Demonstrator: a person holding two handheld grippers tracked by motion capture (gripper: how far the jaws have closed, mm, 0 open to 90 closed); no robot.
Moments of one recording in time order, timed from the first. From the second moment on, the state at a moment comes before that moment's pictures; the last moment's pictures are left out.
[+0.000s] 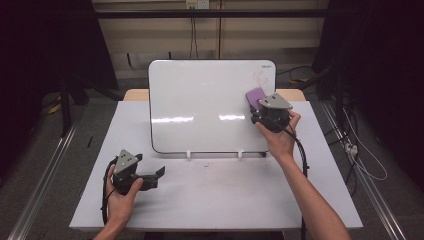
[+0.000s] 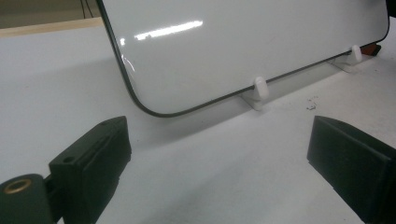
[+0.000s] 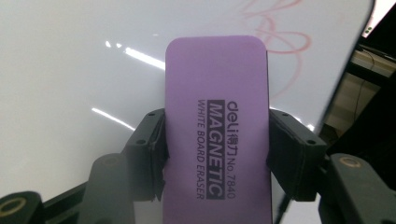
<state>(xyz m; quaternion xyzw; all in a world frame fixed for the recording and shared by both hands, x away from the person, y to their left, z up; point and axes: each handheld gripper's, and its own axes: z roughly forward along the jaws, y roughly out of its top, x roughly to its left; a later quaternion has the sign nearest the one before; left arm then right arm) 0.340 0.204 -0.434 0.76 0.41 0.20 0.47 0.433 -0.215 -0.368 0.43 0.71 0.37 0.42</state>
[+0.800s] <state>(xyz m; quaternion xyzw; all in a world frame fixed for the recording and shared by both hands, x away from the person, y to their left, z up) 0.338 0.205 -0.436 0.76 0.41 0.20 0.47 0.479 -0.231 -0.320 0.46 0.67 0.37 0.45</state>
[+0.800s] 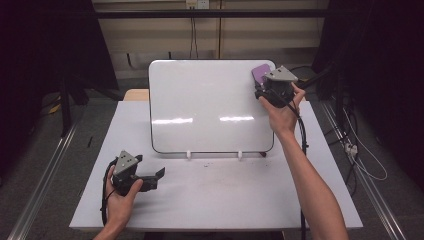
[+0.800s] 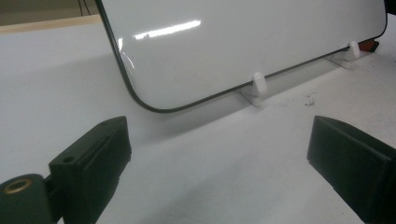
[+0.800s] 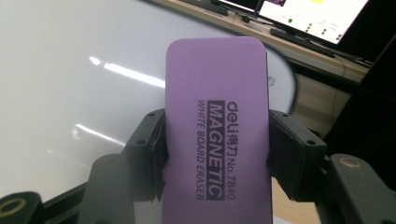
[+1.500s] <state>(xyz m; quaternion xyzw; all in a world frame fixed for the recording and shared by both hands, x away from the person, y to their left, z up) 0.339 0.204 -0.432 0.76 0.41 0.20 0.47 0.479 -0.198 -0.323 0.43 0.70 0.36 0.44</state>
